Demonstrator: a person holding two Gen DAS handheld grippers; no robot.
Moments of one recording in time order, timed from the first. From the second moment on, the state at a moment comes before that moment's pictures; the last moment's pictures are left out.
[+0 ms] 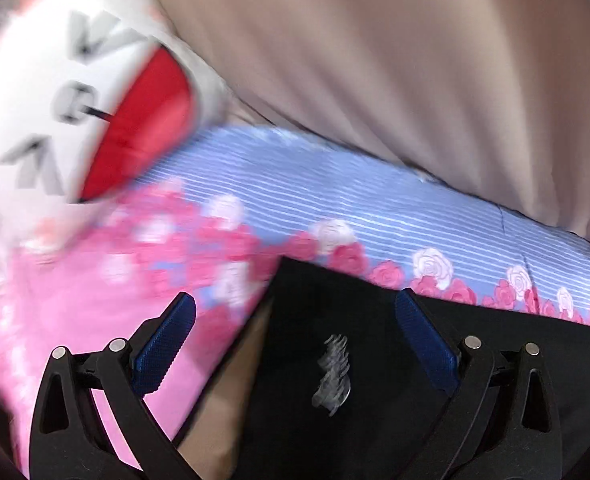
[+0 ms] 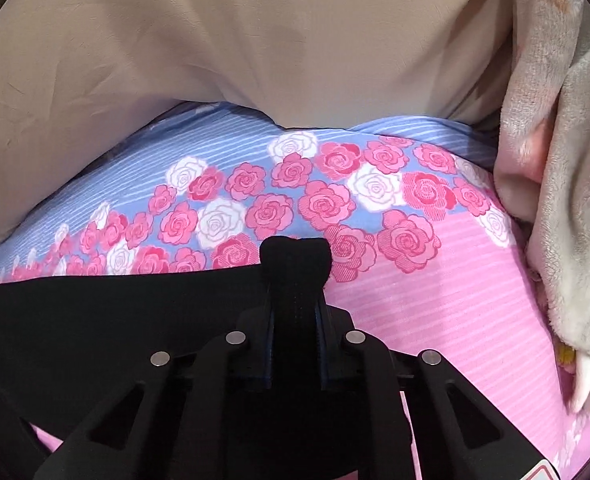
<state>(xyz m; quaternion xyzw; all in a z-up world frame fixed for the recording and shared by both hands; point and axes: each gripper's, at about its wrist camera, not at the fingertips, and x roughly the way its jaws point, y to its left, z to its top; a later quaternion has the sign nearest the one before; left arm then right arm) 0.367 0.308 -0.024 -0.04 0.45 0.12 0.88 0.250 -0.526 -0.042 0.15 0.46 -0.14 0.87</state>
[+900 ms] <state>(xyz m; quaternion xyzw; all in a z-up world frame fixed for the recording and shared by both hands) 0.058 0.360 -0.010 -0.09 0.43 0.09 0.89 -0.001 -0.494 -0.009 0.16 0.39 -0.11 0.90</state>
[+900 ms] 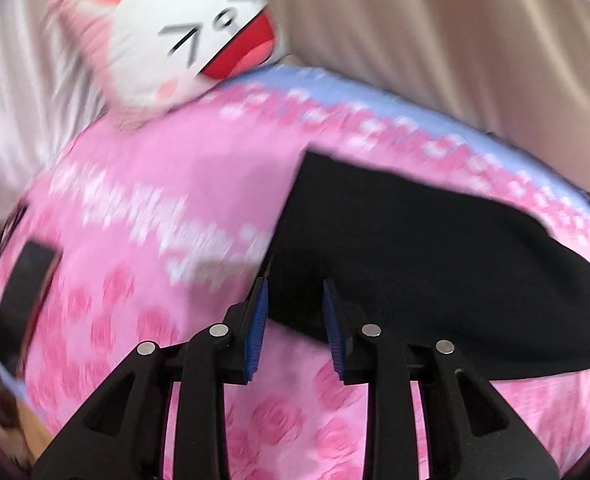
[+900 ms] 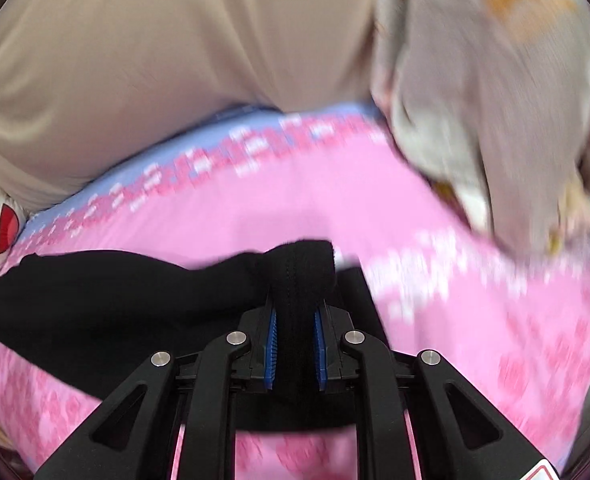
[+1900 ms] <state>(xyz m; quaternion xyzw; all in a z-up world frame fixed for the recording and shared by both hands) 0.070 0.313 -0.059 -0.15 0.48 0.13 0.85 0.023 -0.501 -0.017 0.23 0.42 -0.10 0.87</state>
